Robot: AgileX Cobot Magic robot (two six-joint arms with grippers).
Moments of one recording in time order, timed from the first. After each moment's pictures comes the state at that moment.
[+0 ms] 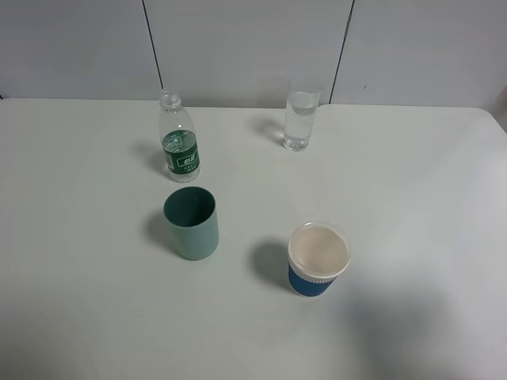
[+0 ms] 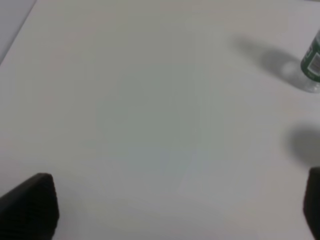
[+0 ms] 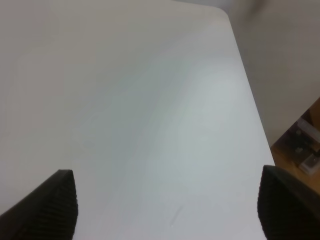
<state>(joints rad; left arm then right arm) -0.02 0.00 -0.51 0.10 1.06 -0.16 0.00 0.00 -0.49 -0.14 1.05 -0.05</state>
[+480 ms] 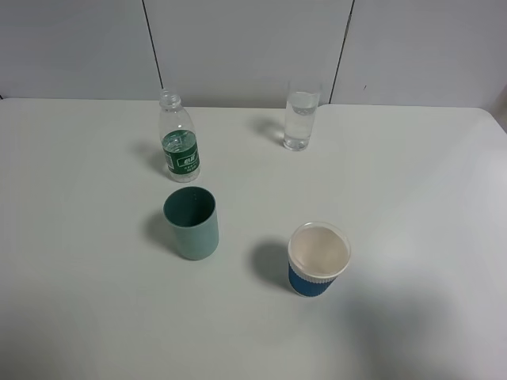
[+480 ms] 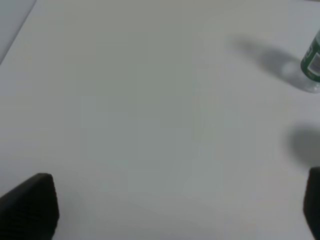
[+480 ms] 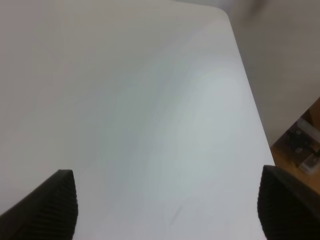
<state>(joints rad) -0.02 0.00 -0.51 0.10 1.06 -0.16 0.00 0.00 -0.49 -0.14 1.05 -0.05</state>
